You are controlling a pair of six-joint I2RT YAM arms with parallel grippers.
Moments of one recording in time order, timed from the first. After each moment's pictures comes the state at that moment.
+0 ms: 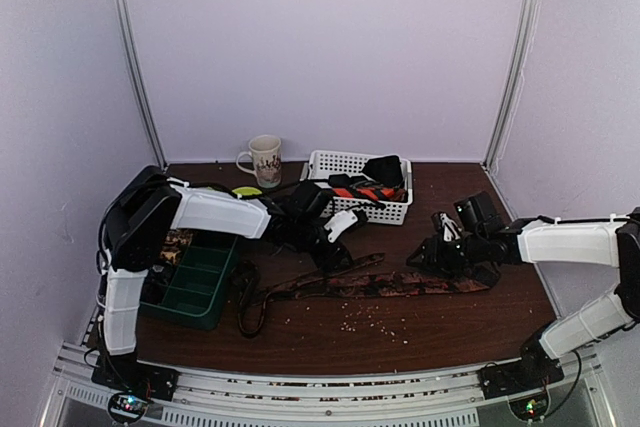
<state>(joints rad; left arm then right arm) -0.88 2.14 1.46 -0.17 0.28 0.16 0.47 1.34 0.63 -0.15 -0.39 0.72</state>
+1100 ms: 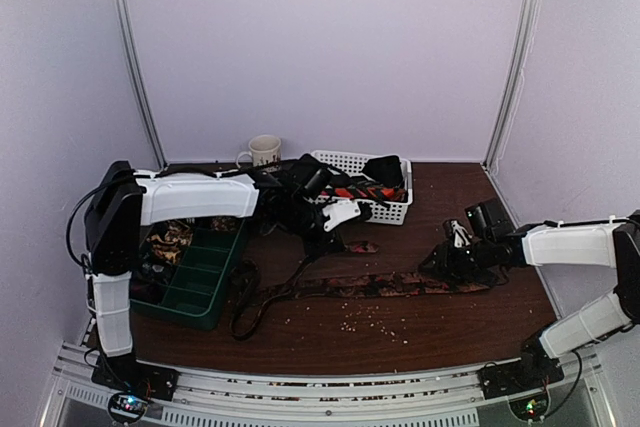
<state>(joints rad) -0.90 2.02 1.58 -0.50 0.23 0.42 0.37 1.34 0.57 -0.16 -0.42 0.68</state>
